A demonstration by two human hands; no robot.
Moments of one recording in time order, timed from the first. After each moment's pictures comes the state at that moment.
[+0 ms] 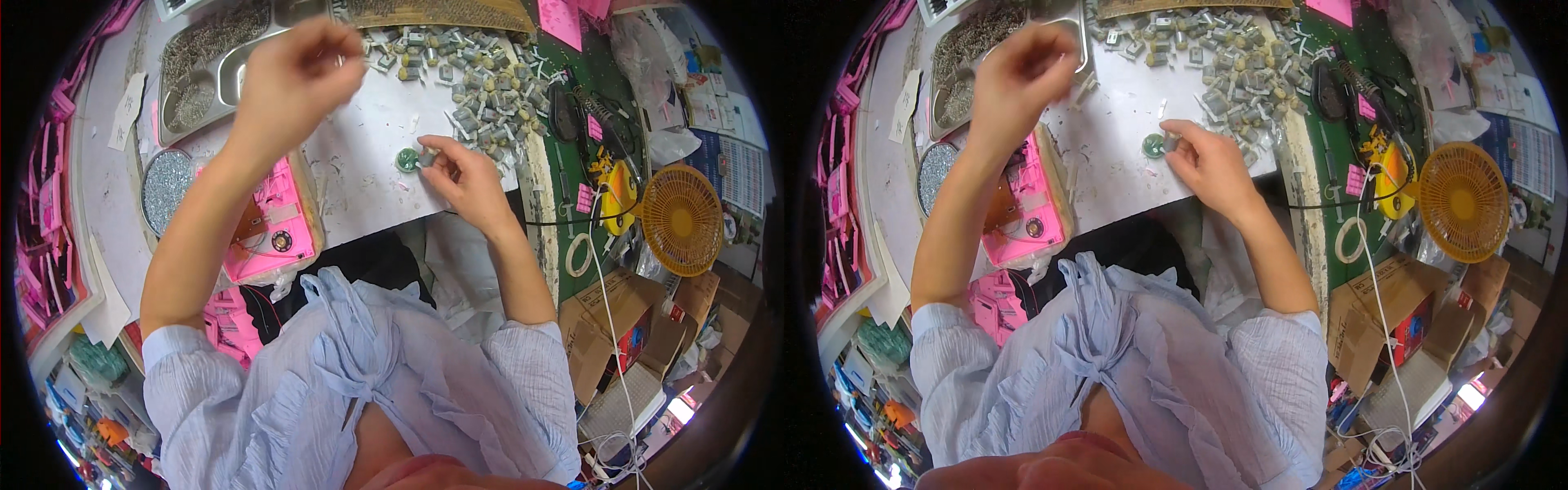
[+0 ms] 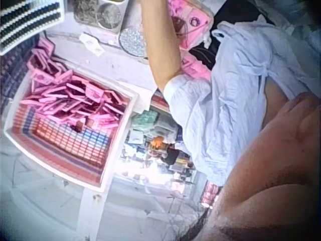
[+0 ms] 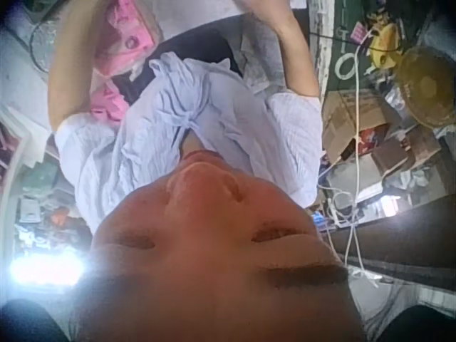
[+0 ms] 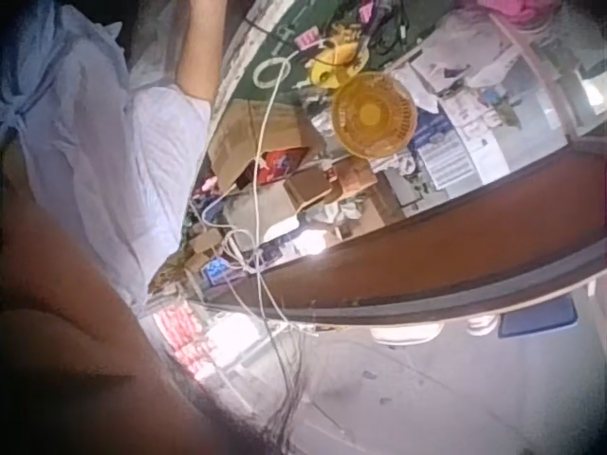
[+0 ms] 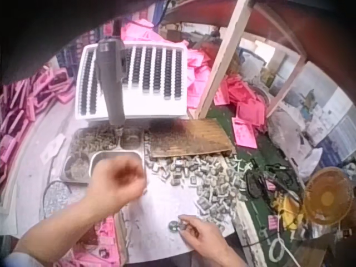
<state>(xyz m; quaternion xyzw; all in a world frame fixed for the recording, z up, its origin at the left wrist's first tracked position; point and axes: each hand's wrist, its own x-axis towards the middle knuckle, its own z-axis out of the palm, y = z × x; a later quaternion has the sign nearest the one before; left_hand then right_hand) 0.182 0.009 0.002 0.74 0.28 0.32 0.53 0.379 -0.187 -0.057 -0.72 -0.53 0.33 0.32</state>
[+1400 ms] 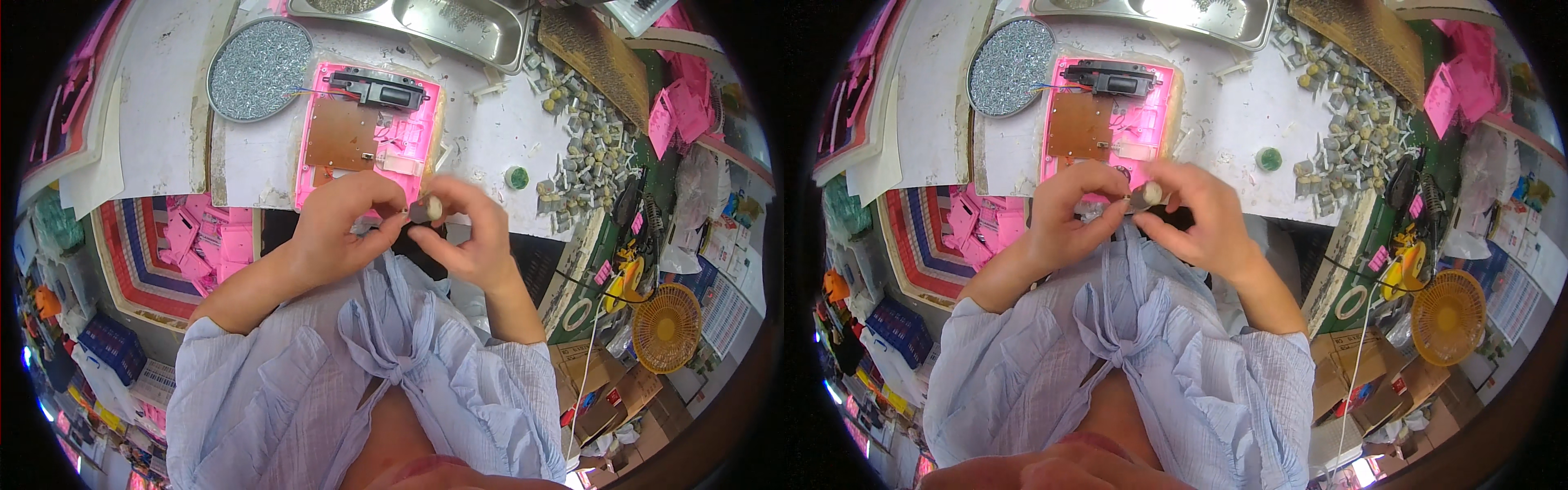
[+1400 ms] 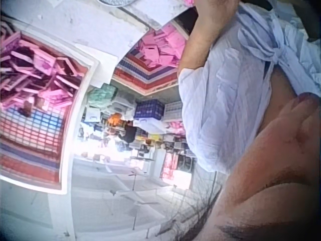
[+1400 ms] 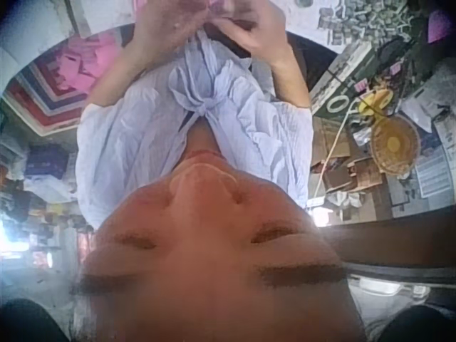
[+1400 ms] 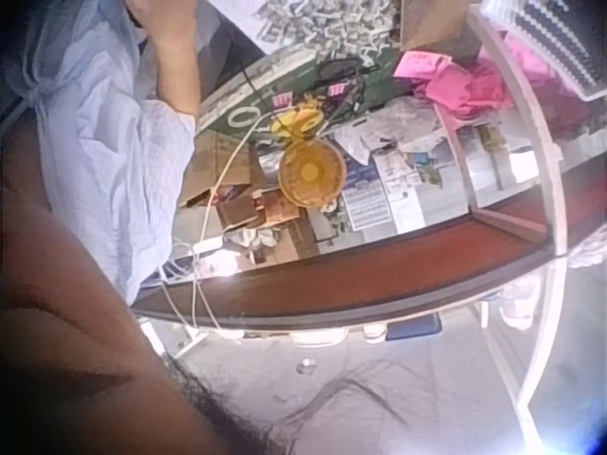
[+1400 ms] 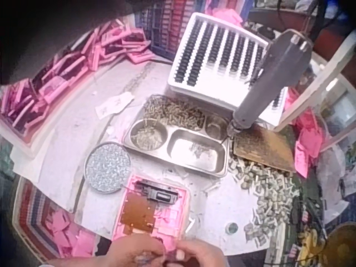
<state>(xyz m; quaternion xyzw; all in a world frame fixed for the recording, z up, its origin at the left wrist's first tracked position) 0.032 -0.127 -0.058 0.69 0.34 0.38 0.52 0.246 -0.162 -0.047 -0.50 -0.65 0.43 0.39</state>
